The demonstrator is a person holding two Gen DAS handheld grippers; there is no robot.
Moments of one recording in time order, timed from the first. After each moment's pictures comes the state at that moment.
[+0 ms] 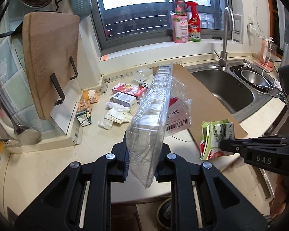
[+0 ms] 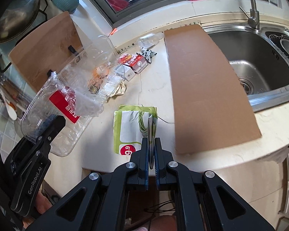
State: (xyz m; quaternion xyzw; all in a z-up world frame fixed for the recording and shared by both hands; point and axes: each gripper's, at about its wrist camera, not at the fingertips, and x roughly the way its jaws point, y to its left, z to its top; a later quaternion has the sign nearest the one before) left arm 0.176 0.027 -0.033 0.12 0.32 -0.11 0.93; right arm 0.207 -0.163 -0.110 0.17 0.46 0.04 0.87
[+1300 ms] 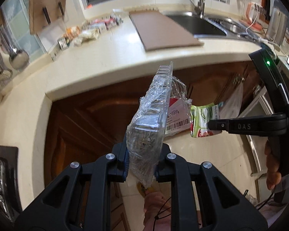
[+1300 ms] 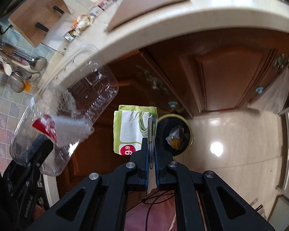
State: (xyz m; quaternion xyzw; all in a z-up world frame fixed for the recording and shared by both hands) left arm -0.050 -0.038 -0.173 0.11 0.46 -0.10 0.88; right arm 0.004 -0.258 -0.255 0.18 0.58 0.06 0.79
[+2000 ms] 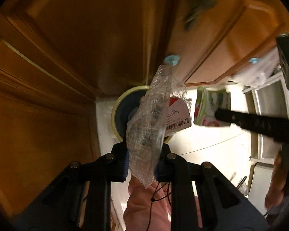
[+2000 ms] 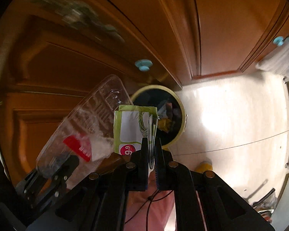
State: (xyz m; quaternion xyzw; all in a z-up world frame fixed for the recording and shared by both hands) left arm 0.037 -0.005 -0.463 0.06 0.63 -0.08 0.77; right arm 0.065 -0.242 -0.495 0.20 0.67 -0.01 0.72
